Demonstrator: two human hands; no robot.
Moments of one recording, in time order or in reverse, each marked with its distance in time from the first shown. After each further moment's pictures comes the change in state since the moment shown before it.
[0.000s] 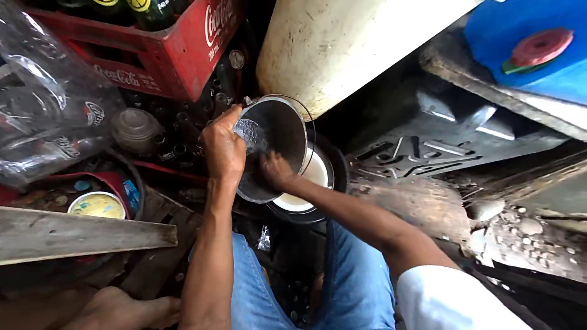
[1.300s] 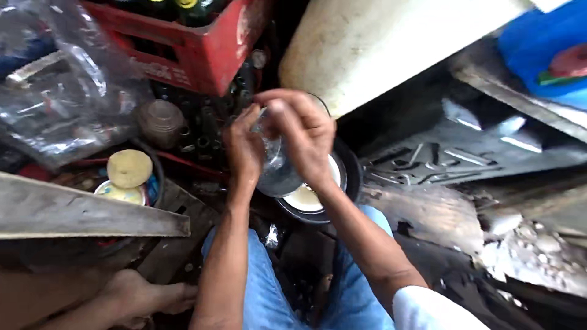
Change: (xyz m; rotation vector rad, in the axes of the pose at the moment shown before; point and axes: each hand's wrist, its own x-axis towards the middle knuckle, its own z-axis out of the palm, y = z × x) left_hand -0.006 -0.002 -0.009 -0.224 -0.002 -0.160; right_hand -0.056 -0.073 -0.096 1.050 0.826 -0.758
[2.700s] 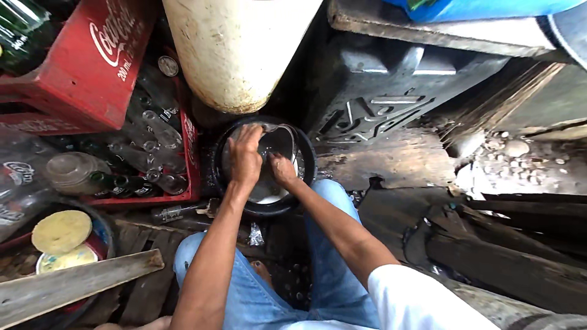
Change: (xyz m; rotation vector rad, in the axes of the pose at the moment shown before) left_hand -0.042 0.000 0.144 0.242 -0.408 0.391; right_hand -0.144 0.135 -0.136 -0.953 -0.361 0.973
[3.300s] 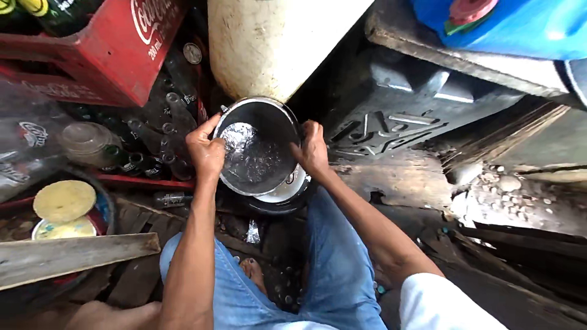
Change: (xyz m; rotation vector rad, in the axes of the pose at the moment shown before) left_hand -0.010 -0.051 -0.074 -0.463 0.345 -0.317; right_hand -0.009 -0.004 -0.075 0.152 0.356 -0.066
